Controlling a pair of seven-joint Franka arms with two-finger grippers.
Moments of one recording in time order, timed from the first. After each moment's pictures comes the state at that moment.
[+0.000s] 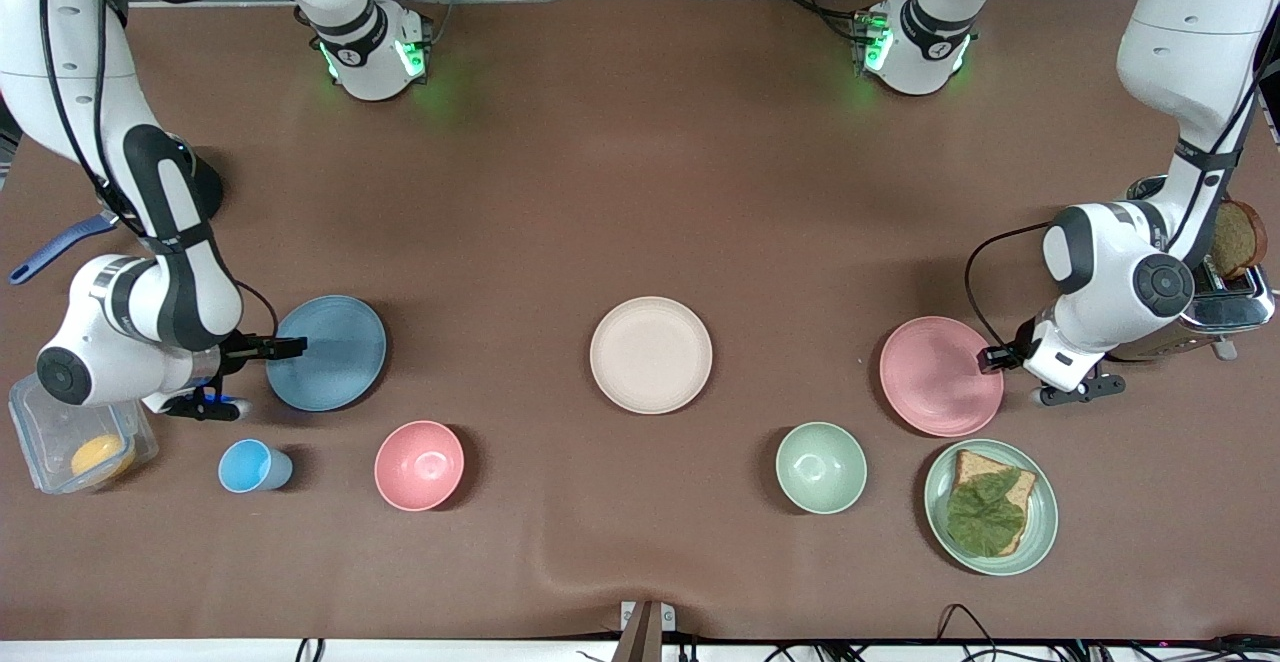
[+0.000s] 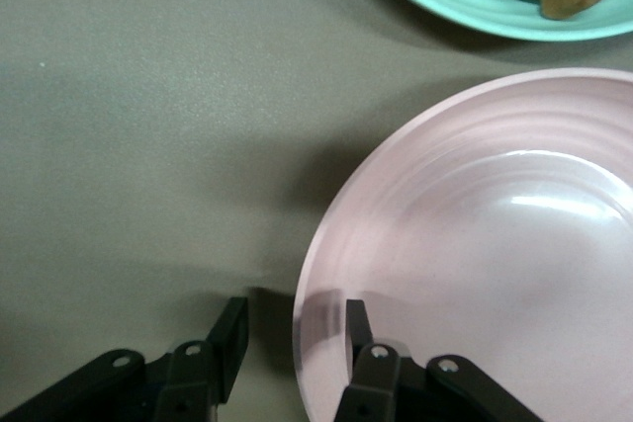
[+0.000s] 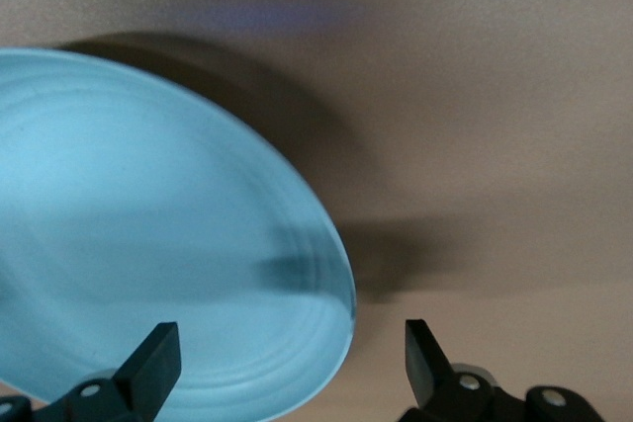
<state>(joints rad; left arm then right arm) 0.18 0.54 -0.11 -2.00 0.04 2.56 -0.12 -0.15 0.69 -0.01 -1.65 0.06 1.94 -0.11</state>
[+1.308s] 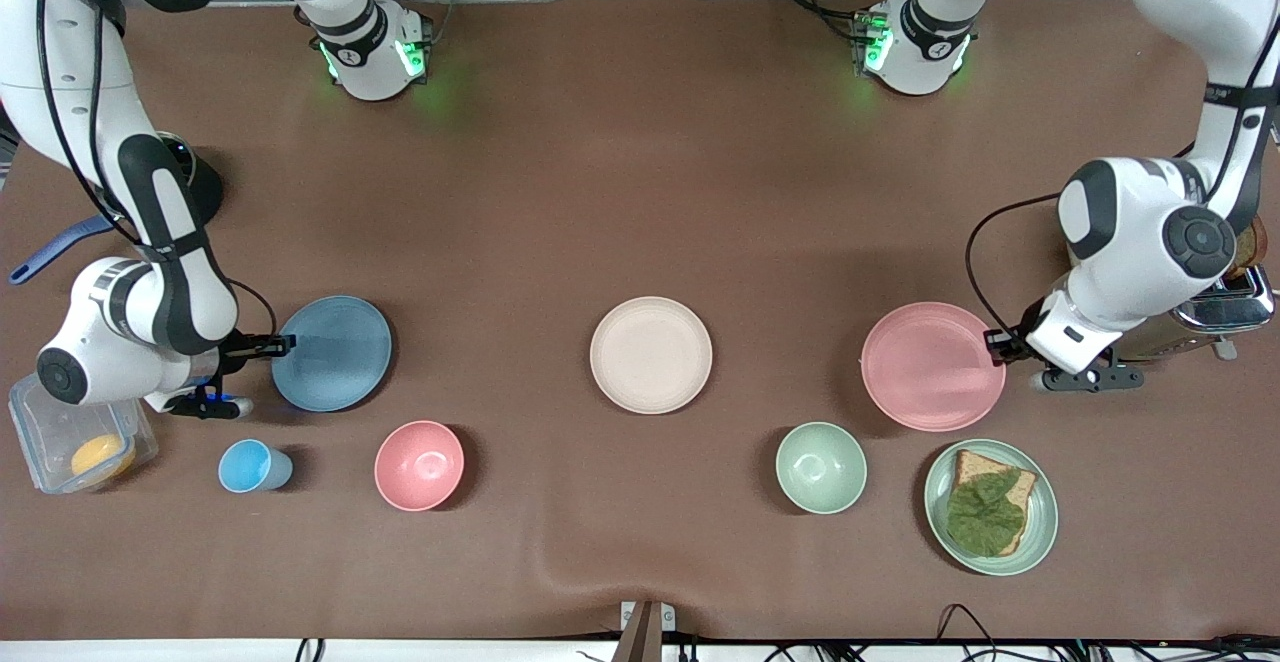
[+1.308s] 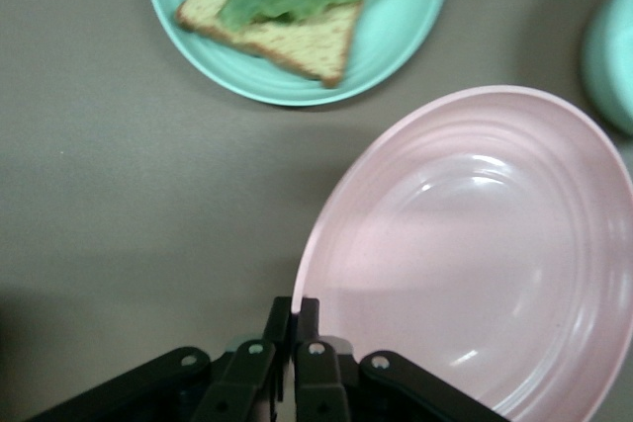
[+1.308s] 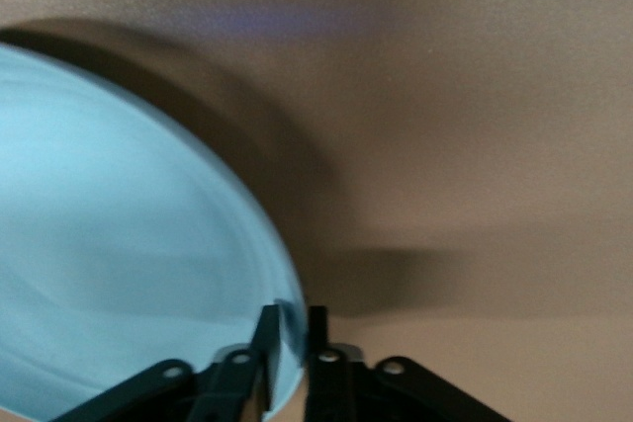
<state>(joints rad) 0.18 0.30 -0.23 -1.98 0.04 2.35 -0.07 -0.18 0.71 -0.01 -1.65 0.10 1.95 -0.17</state>
